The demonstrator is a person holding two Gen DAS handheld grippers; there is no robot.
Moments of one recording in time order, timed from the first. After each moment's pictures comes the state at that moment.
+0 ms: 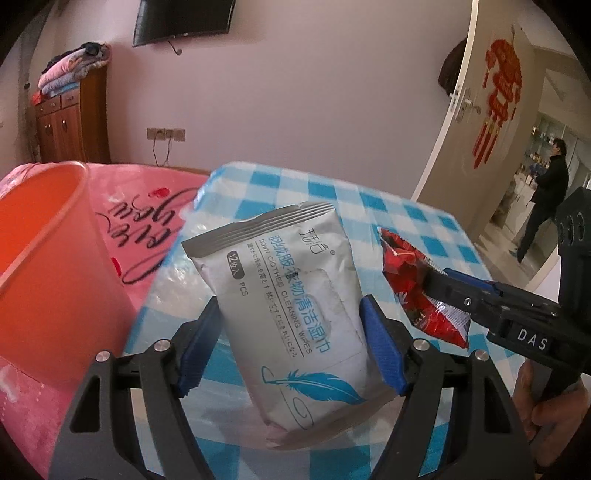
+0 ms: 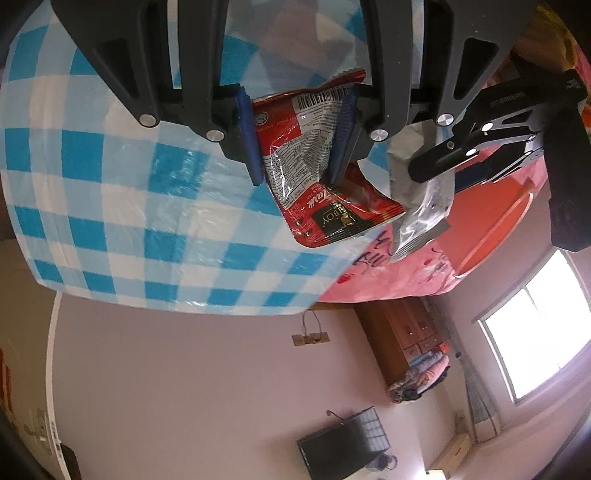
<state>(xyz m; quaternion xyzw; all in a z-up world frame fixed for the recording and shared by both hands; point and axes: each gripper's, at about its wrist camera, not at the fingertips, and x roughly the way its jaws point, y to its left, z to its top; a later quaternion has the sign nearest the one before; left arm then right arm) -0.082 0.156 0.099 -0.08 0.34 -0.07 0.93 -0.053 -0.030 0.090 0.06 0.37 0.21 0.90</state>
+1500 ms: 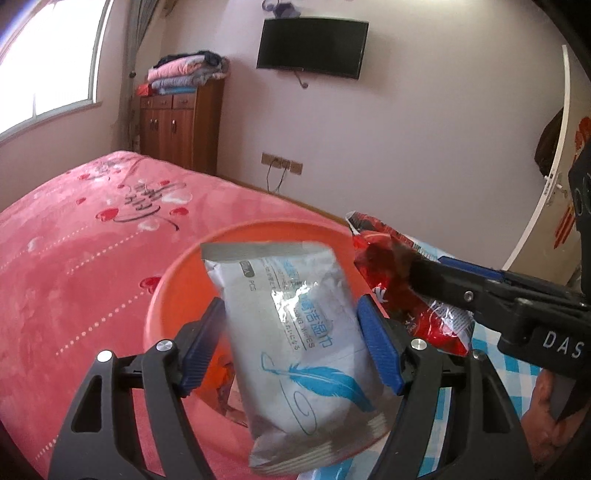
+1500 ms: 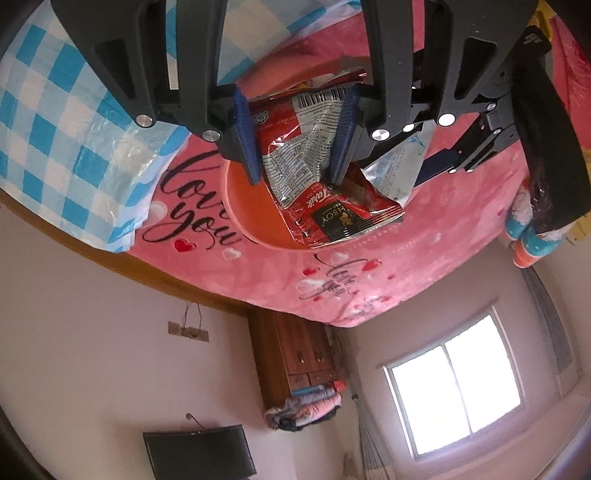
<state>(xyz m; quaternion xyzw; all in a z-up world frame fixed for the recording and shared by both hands) -0.113 0.372 0.145 -0.13 0.29 0.12 0.94 -0.022 0.252 0.155 -0.03 0.36 0.38 0.85</state>
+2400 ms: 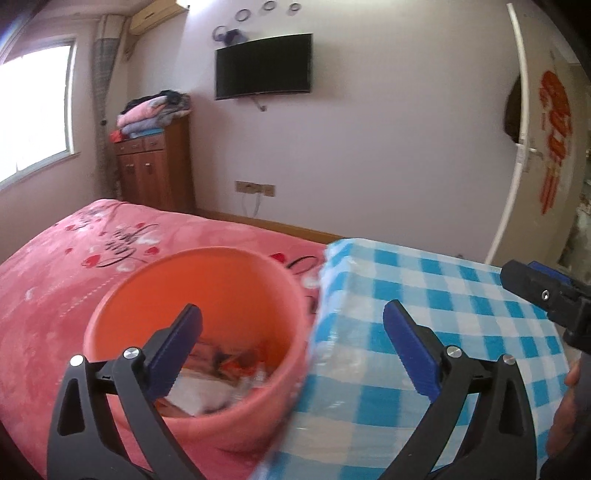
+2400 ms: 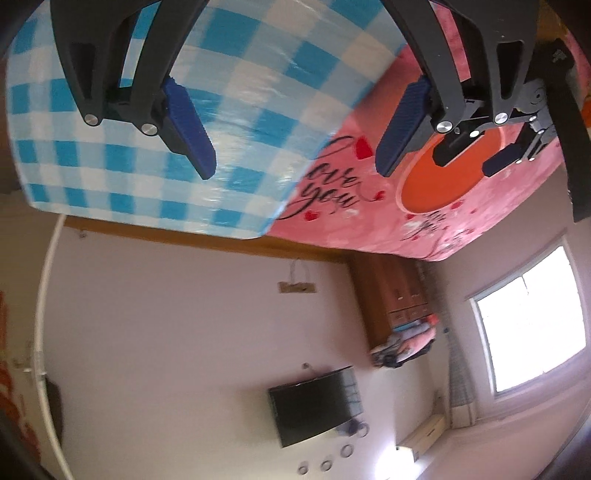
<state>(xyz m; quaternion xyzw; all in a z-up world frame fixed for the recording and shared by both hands) -0.108 0.255 0.170 -0.05 0.26 0.08 0.96 -0.065 0.071 0.169 0.03 0.27 0.18 0.95</state>
